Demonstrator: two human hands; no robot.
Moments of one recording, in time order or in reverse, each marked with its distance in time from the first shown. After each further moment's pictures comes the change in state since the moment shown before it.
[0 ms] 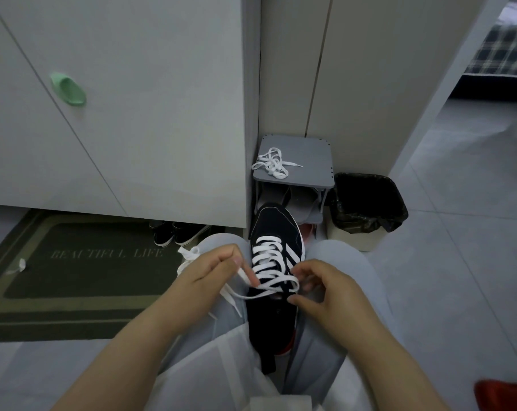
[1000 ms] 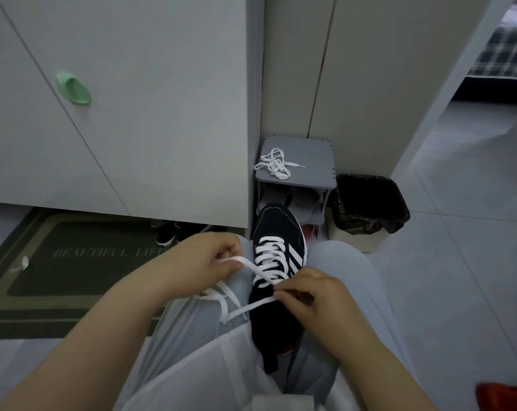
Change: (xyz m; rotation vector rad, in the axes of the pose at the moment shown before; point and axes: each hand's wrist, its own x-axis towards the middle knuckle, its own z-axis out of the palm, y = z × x) left_hand 0.022 0.014 -0.029 0.648 -0.170 -0.074; right_hand 0.000 -0.010 0.017 0.029 0.049 -0.164
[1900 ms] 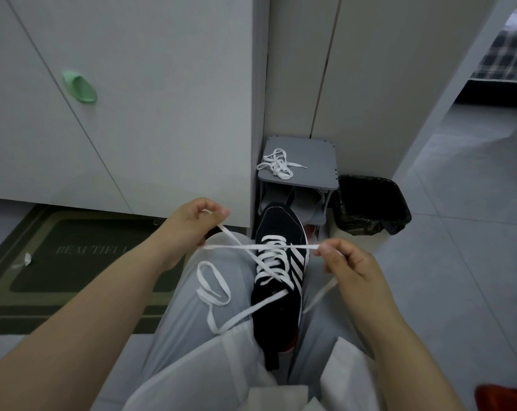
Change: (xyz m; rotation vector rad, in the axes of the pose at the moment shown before) left_hand 0.029 -0.033 -0.005 -0.659 0.261 -0.304; right_hand 0.010 -0.022 -0.037 0.548 0.208 0.293
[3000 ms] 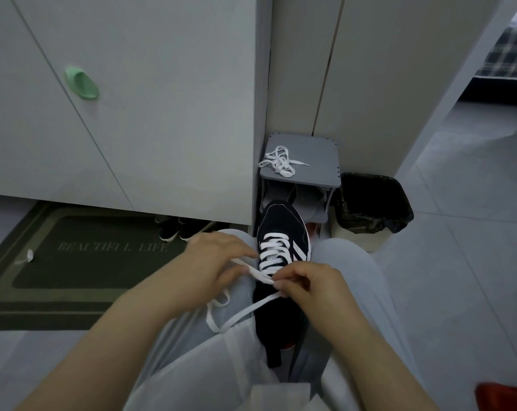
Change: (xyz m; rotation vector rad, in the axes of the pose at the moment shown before) left_hand -0.048 -0.003 0.015 0.845 -0.196 0.529; right_hand -0.002 0.019 0.032 -0.377 -0.226 0.000
